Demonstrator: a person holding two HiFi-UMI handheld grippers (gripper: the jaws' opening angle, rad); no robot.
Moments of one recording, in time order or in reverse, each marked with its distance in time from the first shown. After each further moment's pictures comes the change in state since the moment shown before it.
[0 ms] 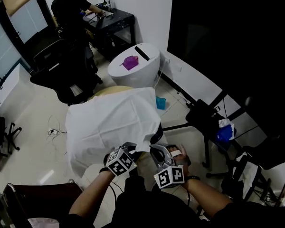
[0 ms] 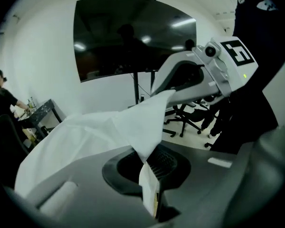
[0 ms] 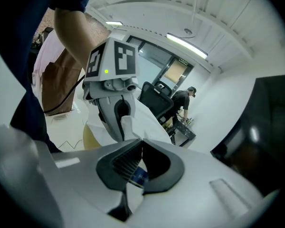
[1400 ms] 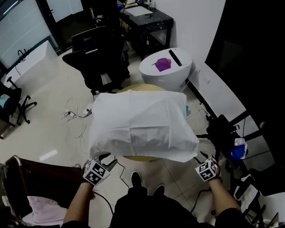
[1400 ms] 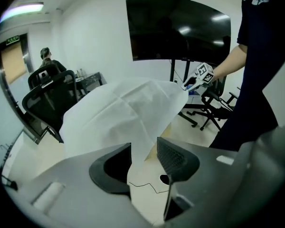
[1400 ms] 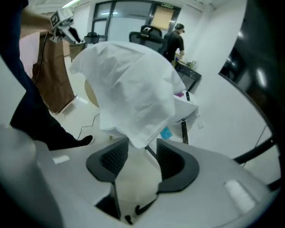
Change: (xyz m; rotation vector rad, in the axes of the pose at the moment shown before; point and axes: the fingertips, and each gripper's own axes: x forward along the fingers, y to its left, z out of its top) left arm -0.183 0.014 -0.206 -0.334 0.148 0.345; right arm 0.000 0.033 -0.238 0.349 0.476 0.171
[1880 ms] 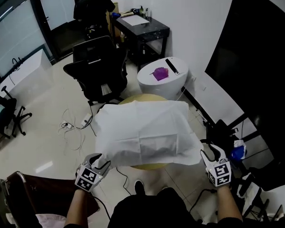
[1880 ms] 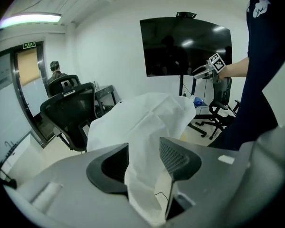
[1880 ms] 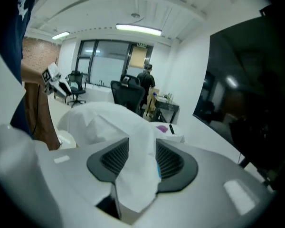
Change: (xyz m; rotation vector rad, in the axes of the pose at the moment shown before) left arm -0.068 0.091 -0.004 -0.040 -0.160 0.076; right arm -0.136 -0.026 0.180 0.225 -0.442 -0.155
